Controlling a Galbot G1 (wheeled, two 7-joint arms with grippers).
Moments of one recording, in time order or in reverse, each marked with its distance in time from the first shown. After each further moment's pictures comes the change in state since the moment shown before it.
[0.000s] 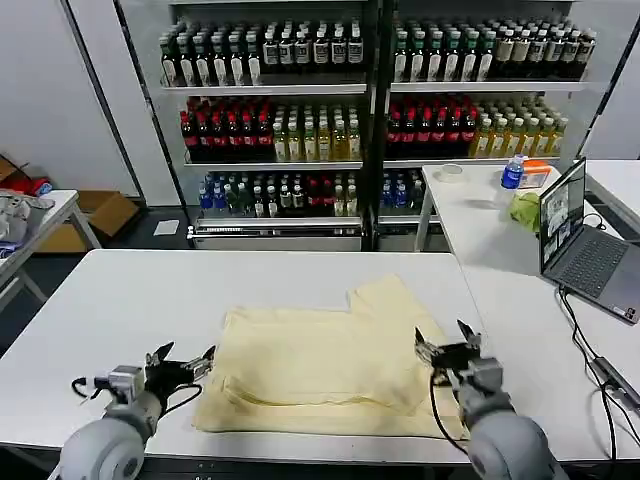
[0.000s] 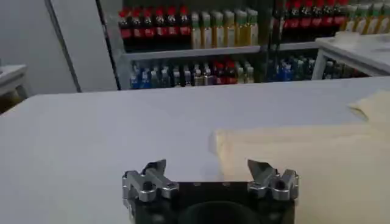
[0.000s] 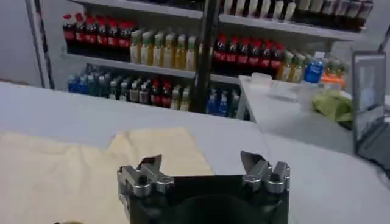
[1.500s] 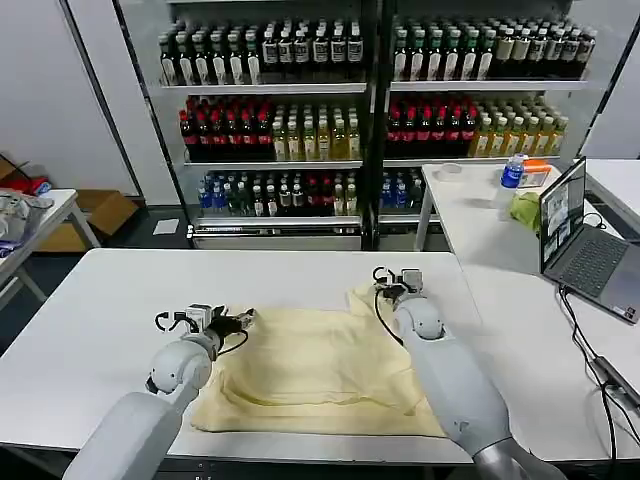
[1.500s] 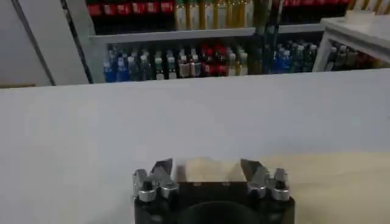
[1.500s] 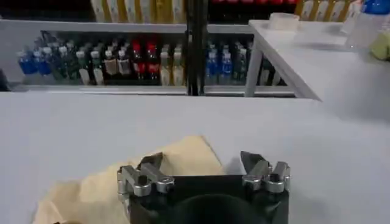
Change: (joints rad) left arm -0.464 -0.115 0.313 0.464 0.003 -0.011 0.009; right arm 0.538 0.291 -0.142 -0.800 0.033 -0.006 -0.015
